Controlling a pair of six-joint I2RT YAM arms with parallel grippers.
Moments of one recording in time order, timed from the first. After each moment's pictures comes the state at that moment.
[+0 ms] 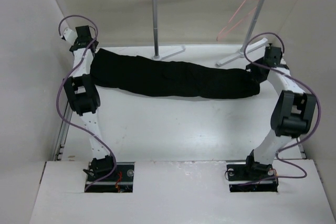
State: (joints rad) left arm 0.20 2.33 2.14 -0.44 -0.35 -0.82; right arm -0.19 1.82 1.39 -0.44 0.04 0.93
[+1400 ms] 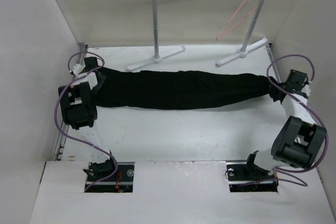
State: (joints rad) left arm 0.21 1.97 1.31 -0.31 -0.34 -0.89; right arm -0.43 1.43 0.91 -0.28 -0.01 1.03
